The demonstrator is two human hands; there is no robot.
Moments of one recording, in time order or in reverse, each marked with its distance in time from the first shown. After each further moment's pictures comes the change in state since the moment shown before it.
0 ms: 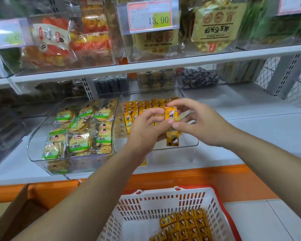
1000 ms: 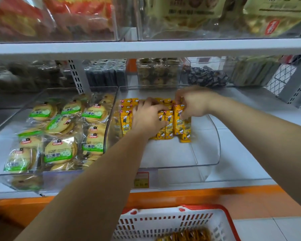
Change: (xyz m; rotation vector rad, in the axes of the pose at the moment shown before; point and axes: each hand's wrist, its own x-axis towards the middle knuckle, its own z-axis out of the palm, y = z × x) left_hand 0.163 -0.081 -0.041 1.263 0.116 0.284; right_hand 0.161 0.085 -0.006 -0.998 -0.302 0.127
